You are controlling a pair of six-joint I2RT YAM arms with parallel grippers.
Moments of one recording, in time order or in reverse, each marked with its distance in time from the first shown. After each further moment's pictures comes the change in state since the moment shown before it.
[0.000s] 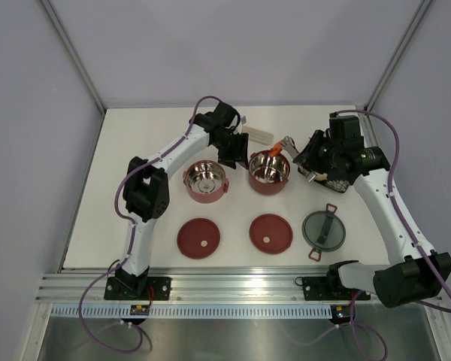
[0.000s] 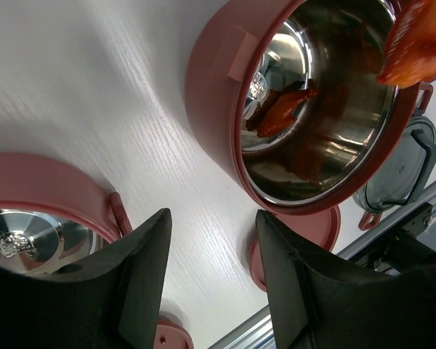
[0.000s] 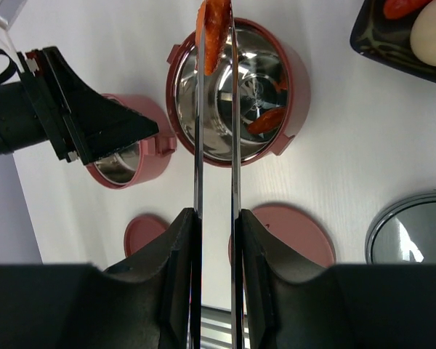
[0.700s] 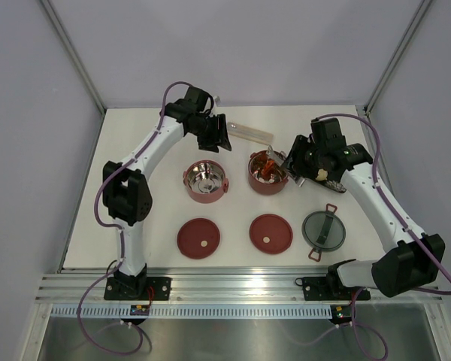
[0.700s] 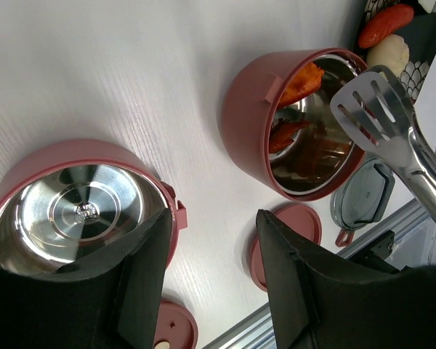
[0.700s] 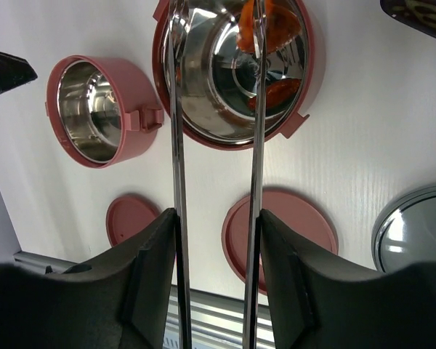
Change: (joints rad) left arm 0.138 -0.142 -0.034 0.010 0.014 -0.026; right arm 0.100 0.082 -0.018 -0.002 0.004 -0.003
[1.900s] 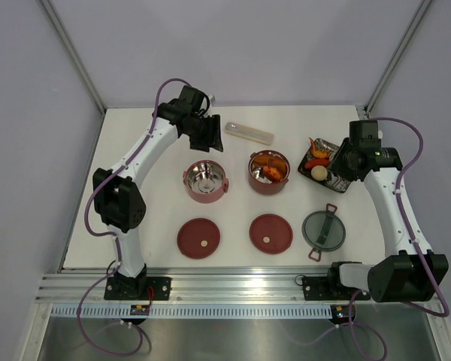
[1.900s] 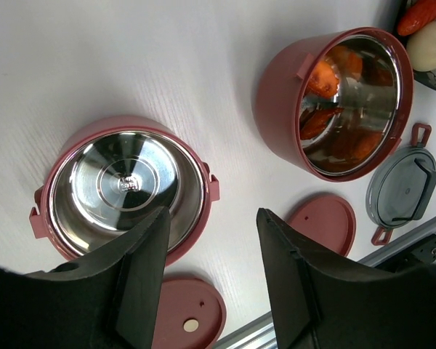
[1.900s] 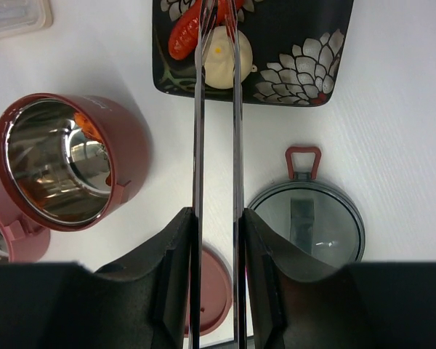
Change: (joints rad) left arm 0.000 -0.100 -0.047 -0.055 -0.114 0.072; right arm -0.290 -0.071 -0.003 -0.119 0.252 -0.106
